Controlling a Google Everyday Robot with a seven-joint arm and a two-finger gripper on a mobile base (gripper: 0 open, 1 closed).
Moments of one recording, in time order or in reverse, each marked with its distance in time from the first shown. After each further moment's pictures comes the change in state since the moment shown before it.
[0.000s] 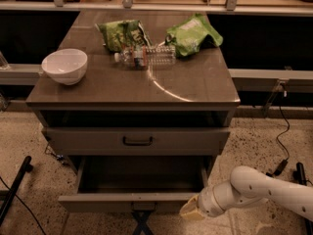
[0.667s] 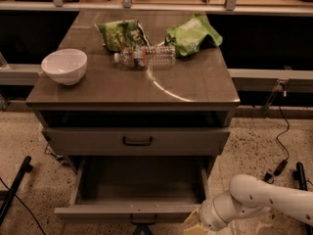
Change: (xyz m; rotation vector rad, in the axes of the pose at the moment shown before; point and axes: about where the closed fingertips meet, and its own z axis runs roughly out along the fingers) arm 0.025 0.044 0.004 -0.050 0.095 0.009
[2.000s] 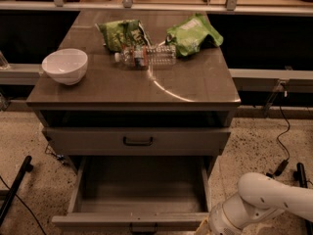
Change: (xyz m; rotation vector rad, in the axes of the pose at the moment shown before) arm 0.006 0.057 -0.050 -0.043 0.127 0.053
